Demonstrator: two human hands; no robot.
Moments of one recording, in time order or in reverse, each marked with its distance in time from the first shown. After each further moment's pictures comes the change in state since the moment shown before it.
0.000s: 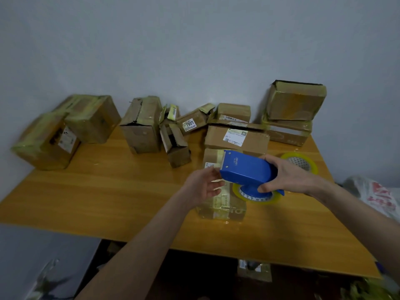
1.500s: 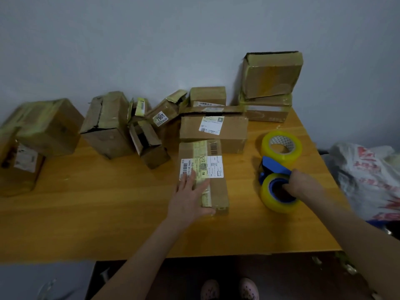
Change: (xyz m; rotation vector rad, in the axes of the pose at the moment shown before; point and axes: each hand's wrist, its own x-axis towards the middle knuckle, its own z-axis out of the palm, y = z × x) left_hand 0.043 -0.060 -0.018 1.824 0.076 0.415; right_hand 0.004 0.148 0.009 -0.397 0.276 0.849
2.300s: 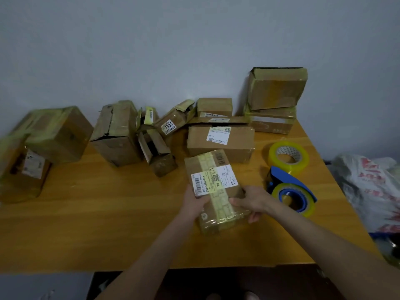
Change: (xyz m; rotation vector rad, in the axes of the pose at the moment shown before) left_hand 0.014 0.002 -0.020 -1.279 0.068 -0.505; right_hand -0.057 -0.110 0.028 0.366 -0.371 -0.310
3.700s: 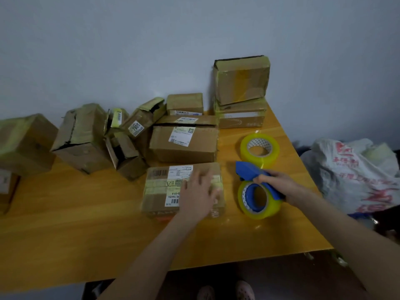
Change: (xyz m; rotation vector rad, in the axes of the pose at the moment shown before) left_hand 0.005 0.011 0.089 1.261 0.016 0.550; right_hand -0.003 0.120 -0.096 0.651 0.151 0.073
